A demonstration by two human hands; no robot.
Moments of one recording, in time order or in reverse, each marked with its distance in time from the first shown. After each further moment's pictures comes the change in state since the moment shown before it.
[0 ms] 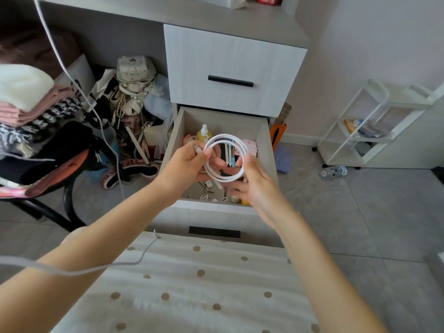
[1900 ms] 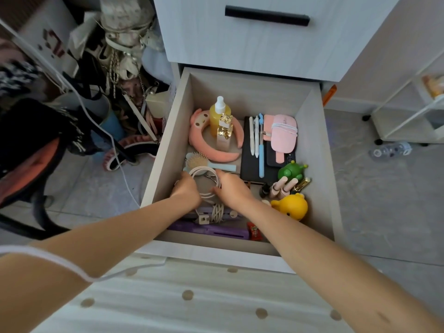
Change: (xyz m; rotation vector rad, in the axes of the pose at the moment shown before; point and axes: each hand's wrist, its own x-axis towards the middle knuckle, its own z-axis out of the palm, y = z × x) left_hand 0.146 -0.186 -0.054 1.108 0.069 -0.678; right_hand 0.227 0.175 0.029 -0.957 -0.239 0.036
